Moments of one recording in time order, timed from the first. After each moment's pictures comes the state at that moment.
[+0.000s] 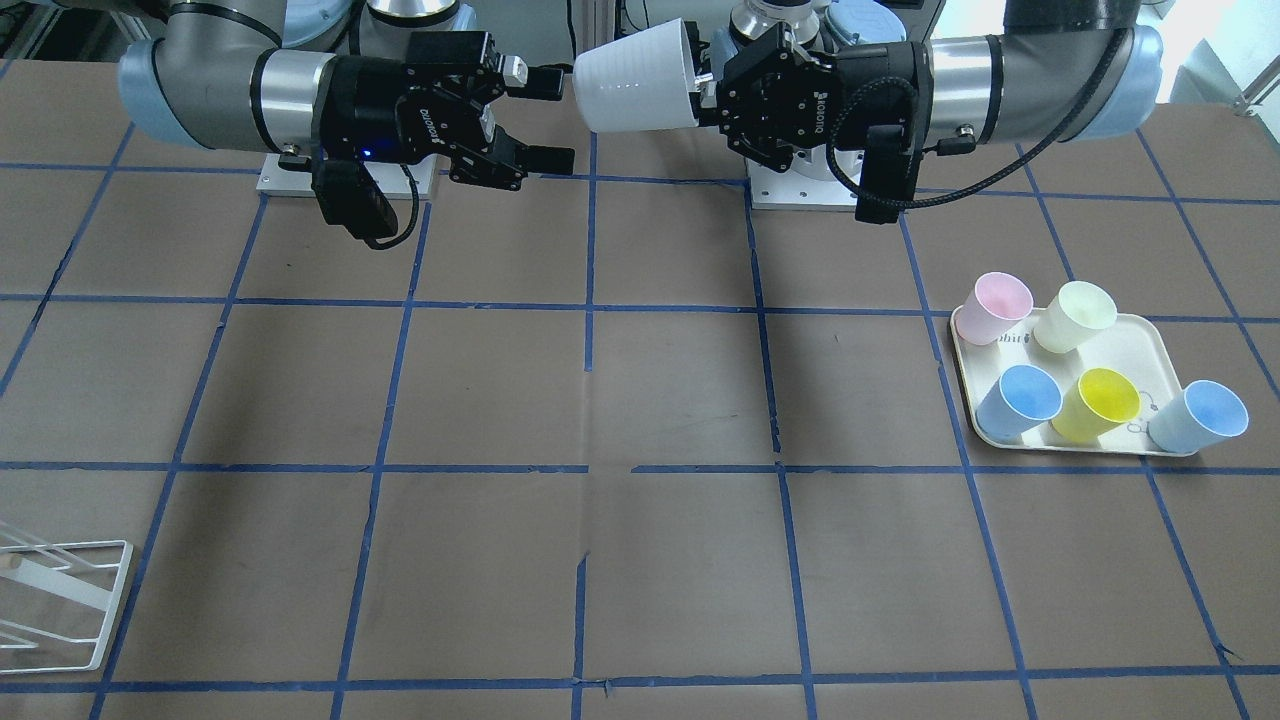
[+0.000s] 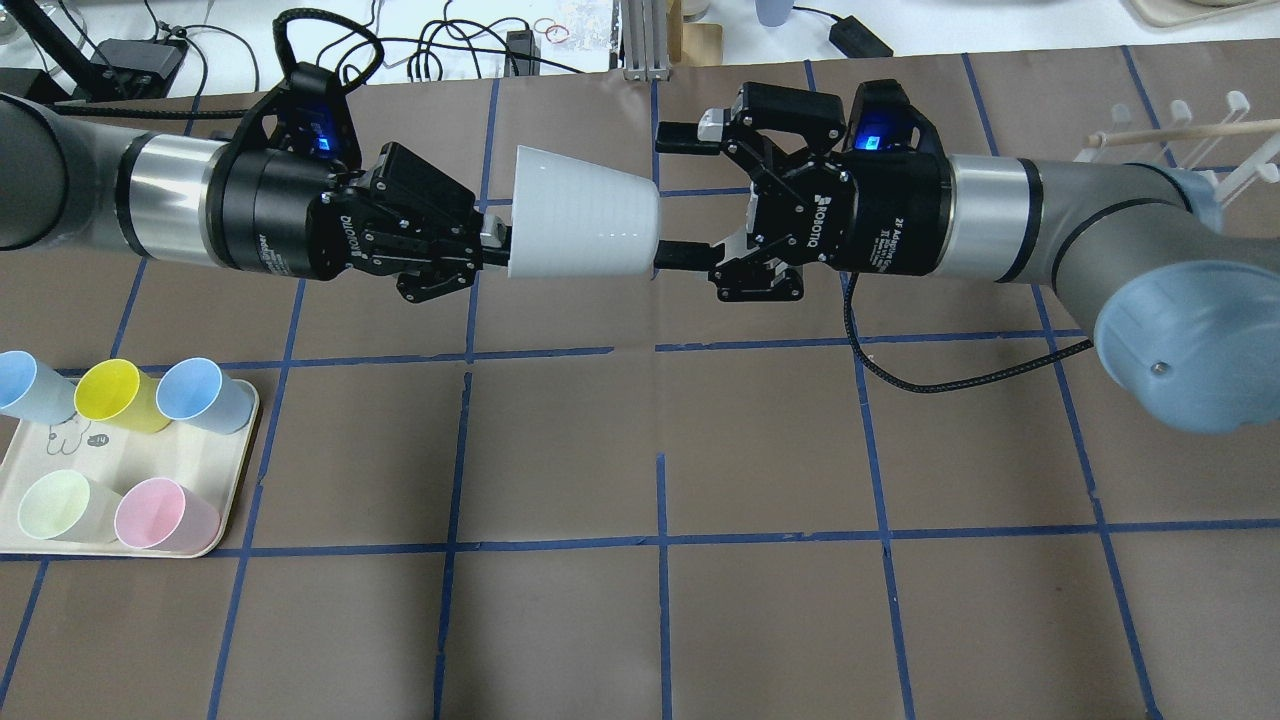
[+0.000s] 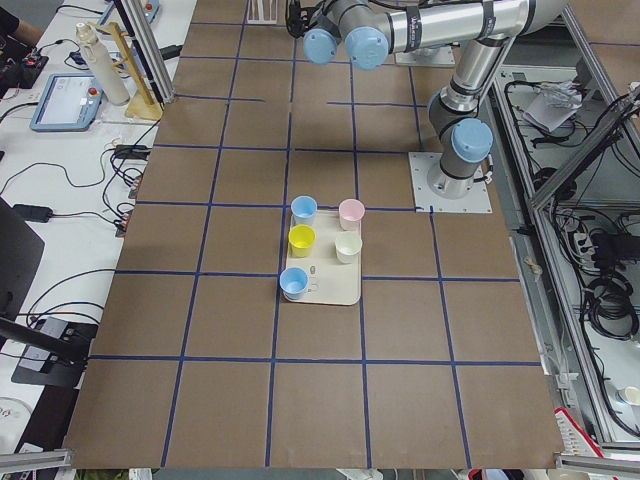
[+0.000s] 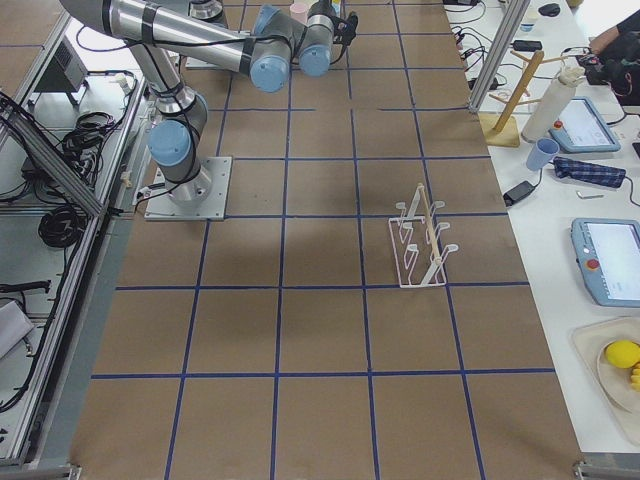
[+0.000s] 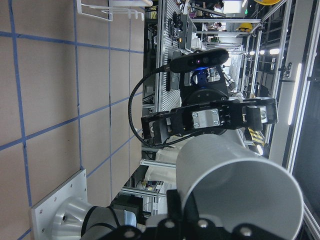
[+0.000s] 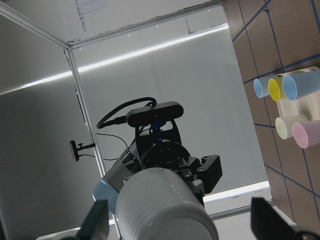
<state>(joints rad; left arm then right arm) -1.36 -1.52 -1.72 -2.46 0.35 0.95 1.48 -1.70 1.99 -1.34 0.03 -0.27</state>
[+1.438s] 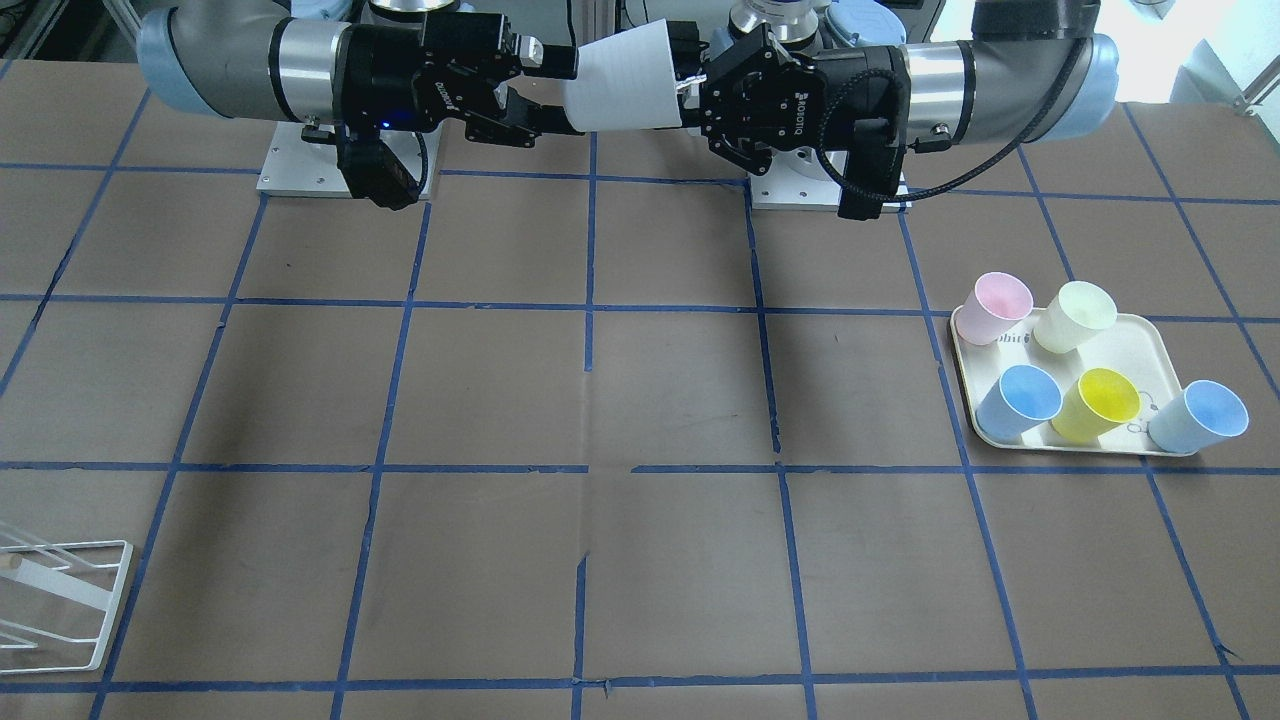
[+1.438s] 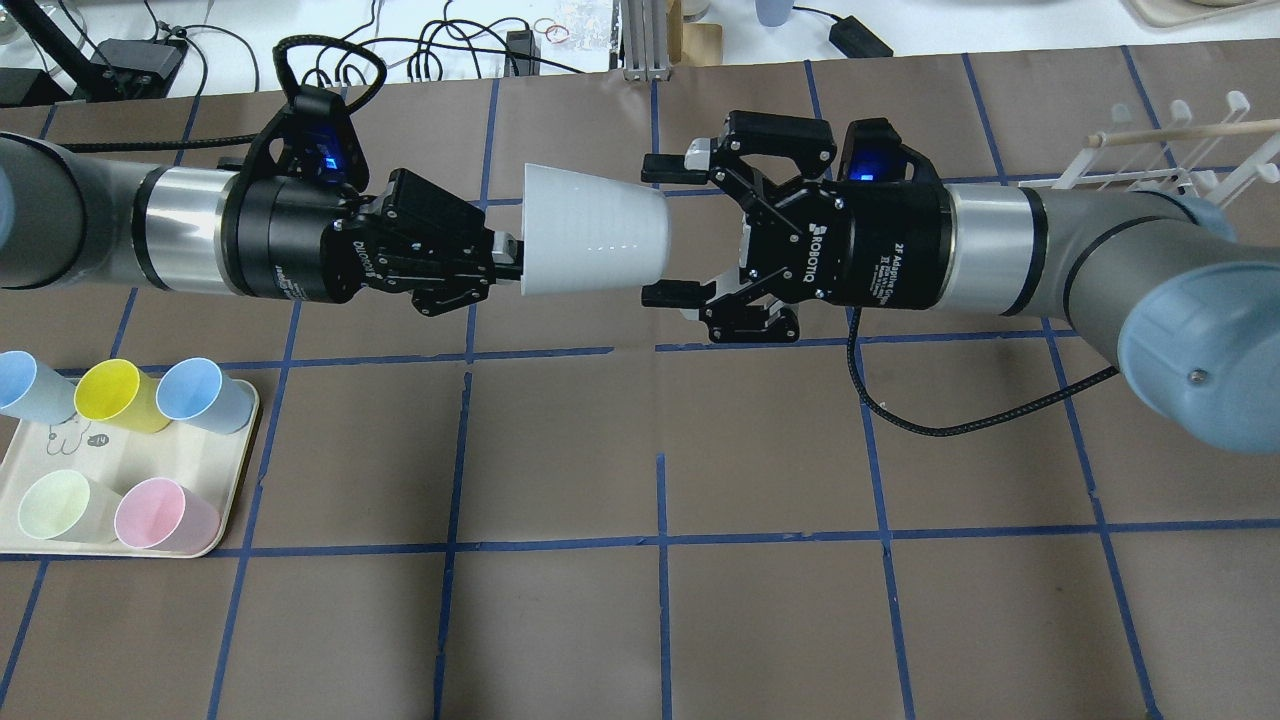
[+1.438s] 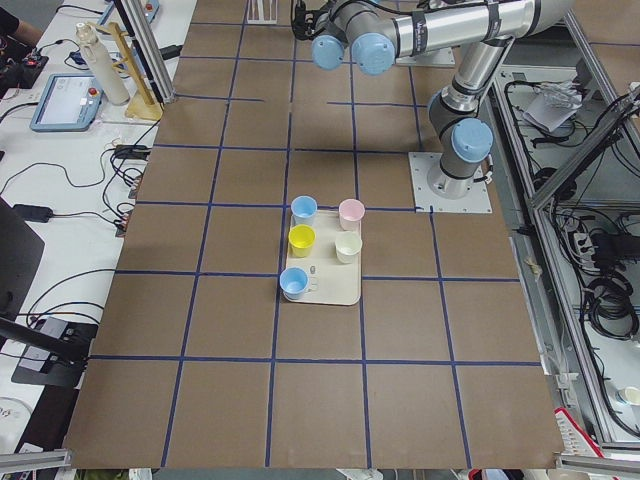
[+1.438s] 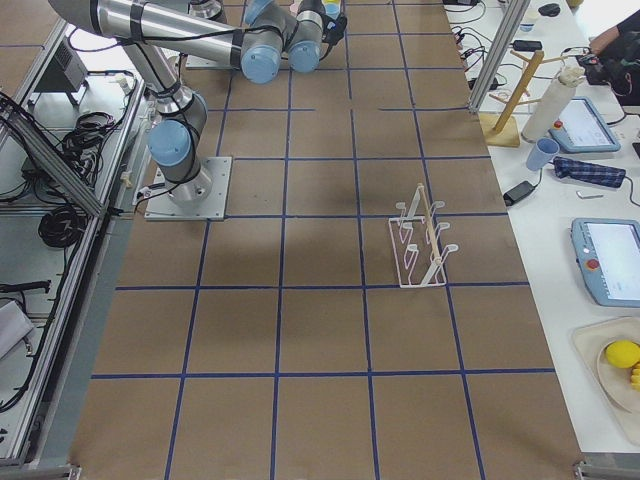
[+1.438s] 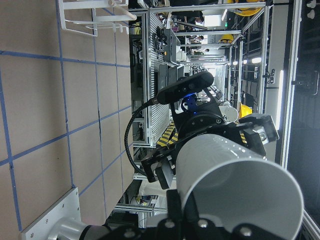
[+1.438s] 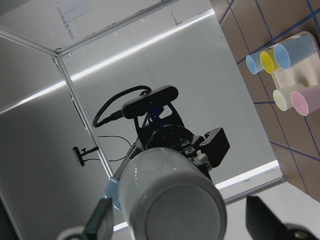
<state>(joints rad) -1.37 -1.50 -1.77 -2.45 0.31 1.01 1.50 -1.75 1.99 -1.15 0.03 -0.26</state>
